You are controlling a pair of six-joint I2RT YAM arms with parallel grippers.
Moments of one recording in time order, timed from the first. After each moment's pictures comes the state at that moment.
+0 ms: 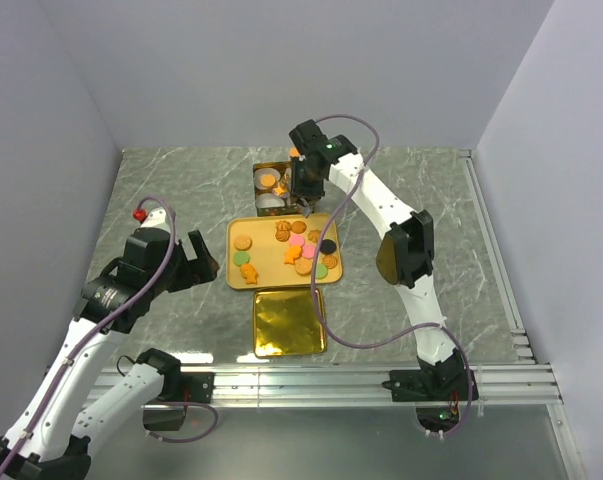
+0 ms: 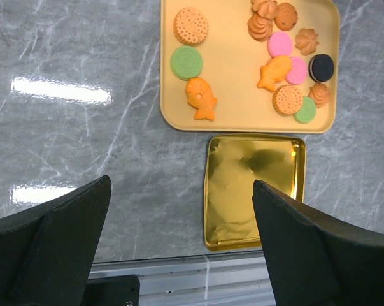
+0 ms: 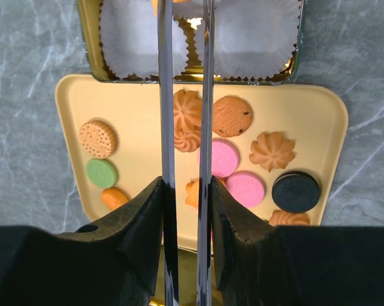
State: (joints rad) left arm -0.39 0.73 0.96 -0.93 -0.13 -0.58; right arm 0.57 2.32 2.37 -1.10 -0.01 0.56
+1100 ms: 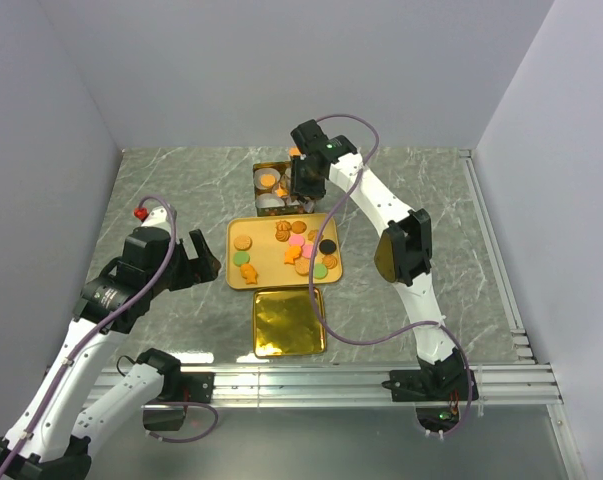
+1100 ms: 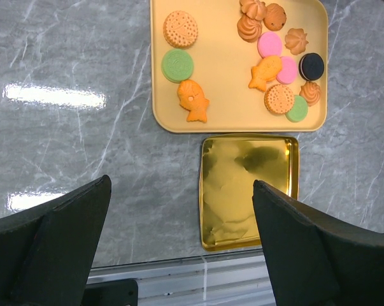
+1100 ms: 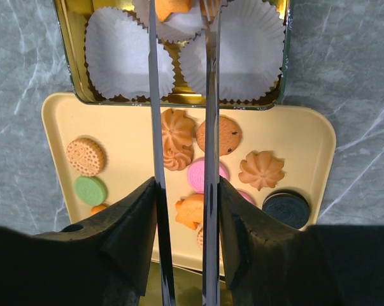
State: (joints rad) left arm -0.39 0.73 0.96 -0.90 -0.10 -0.56; right arm 0.56 2.36 2.39 -1.07 0.01 0.54
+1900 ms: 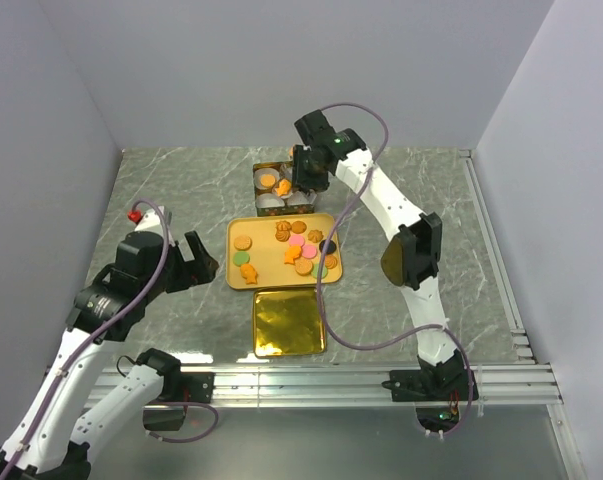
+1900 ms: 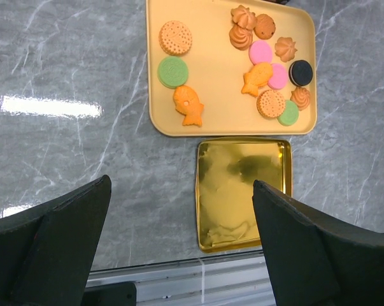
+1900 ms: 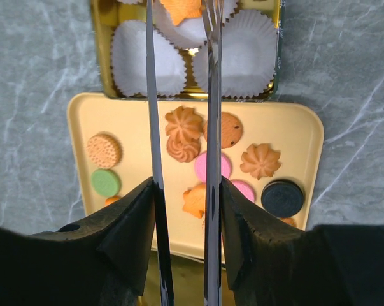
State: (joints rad) left arm -0.39 0.69 0.96 -0.90 -0.10 -0.56; right arm 0.56 2.29 2.39 -1.08 0.03 0.54
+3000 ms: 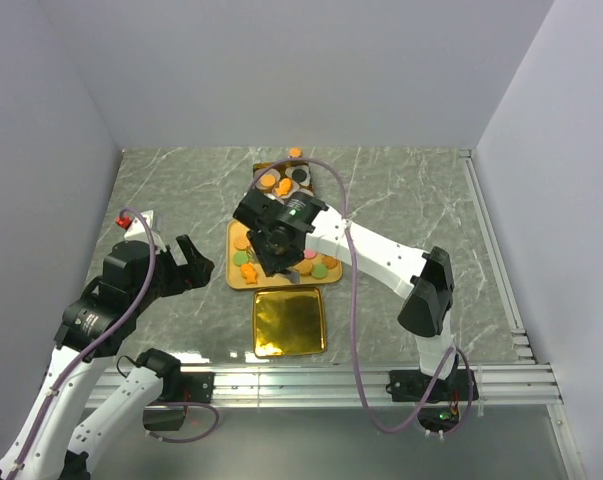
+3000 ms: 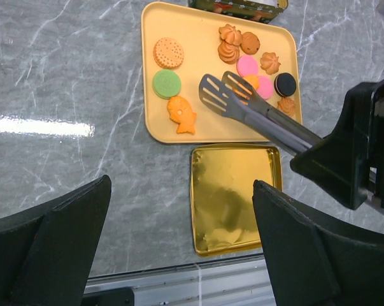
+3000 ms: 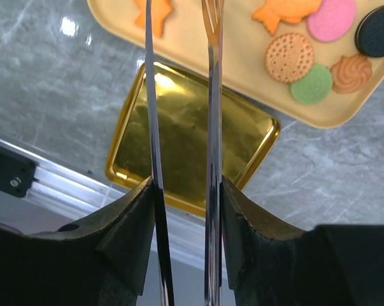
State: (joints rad) left arm -0.39 0.60 0.96 -0.90 -0.11 -0.56; right arm 1.03 1.95 1.98 -1.24 0.18 0.52
